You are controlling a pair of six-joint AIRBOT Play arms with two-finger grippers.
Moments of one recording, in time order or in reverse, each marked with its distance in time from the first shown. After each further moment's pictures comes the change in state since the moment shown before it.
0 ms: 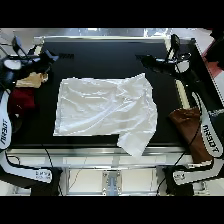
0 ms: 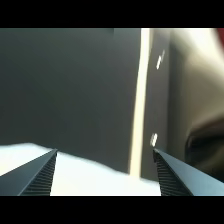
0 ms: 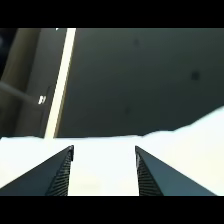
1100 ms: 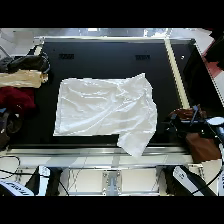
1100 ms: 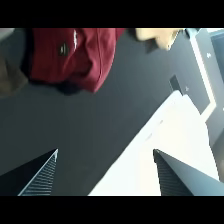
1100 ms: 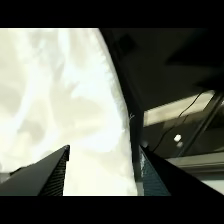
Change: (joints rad) left arm 0.839 0.772 -0.807 0.101 -0.414 -0.043; right arm -0.589 0.502 -0.966 -0.008 0.650 0.103
